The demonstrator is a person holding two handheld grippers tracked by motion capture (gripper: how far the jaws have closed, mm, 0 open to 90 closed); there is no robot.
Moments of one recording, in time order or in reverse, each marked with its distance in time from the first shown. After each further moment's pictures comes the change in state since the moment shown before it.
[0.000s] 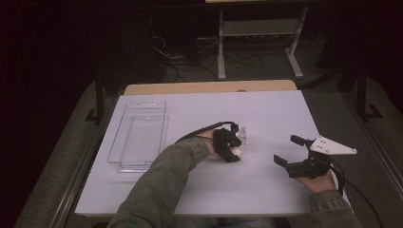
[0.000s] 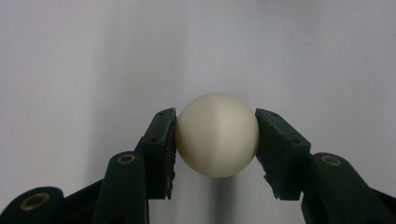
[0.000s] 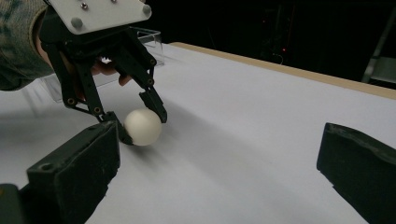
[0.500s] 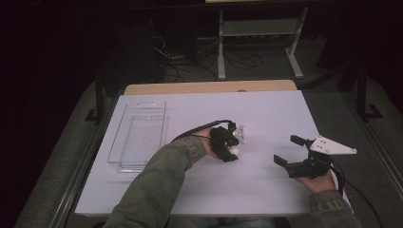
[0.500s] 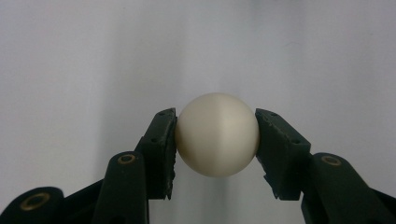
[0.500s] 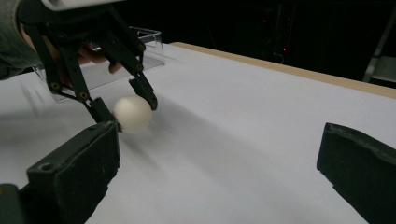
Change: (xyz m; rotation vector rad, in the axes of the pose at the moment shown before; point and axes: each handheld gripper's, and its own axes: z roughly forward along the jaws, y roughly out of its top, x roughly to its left) left arm -0.006 -0.001 -0.025 0.001 0.023 0.006; right arm 0.000 0.000 0.000 0.000 0.002 0.004
